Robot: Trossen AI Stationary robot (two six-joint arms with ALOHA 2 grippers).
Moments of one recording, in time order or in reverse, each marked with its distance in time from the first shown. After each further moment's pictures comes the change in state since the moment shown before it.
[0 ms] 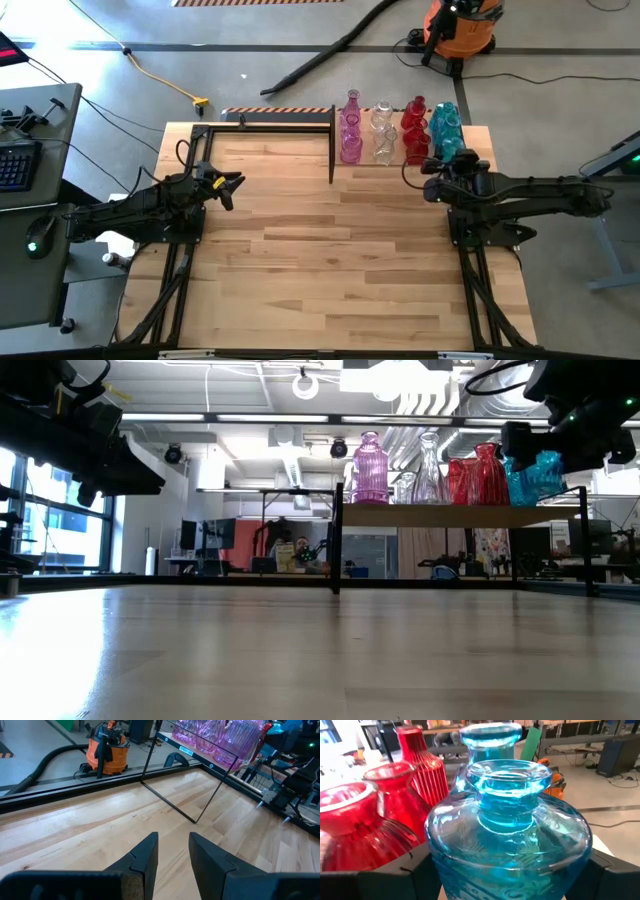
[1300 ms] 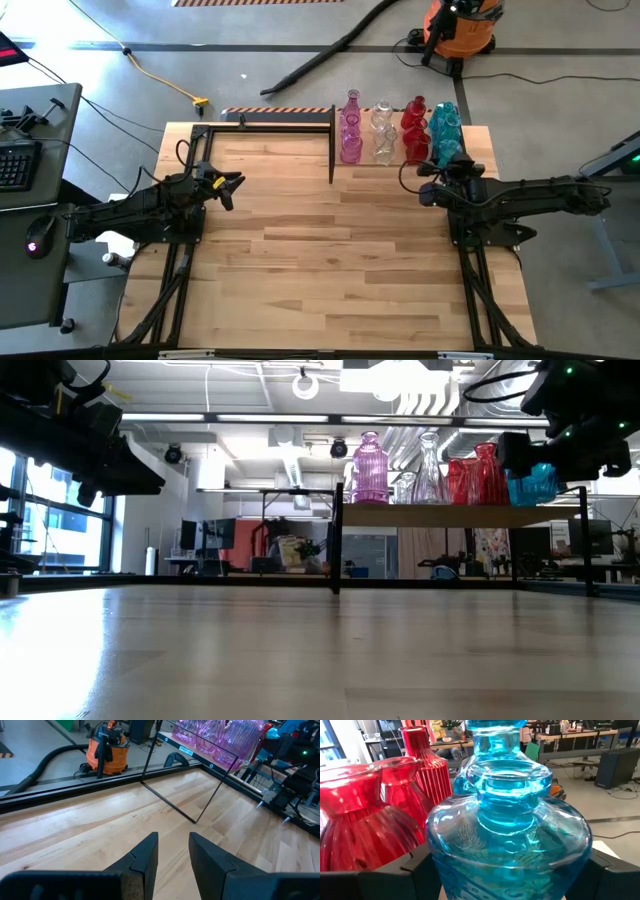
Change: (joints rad) left arm 0.000 0.000 0.000 0.000 0.000 0.000; right arm 0.015 0.019 -0.111 0.208 0.090 -0.066
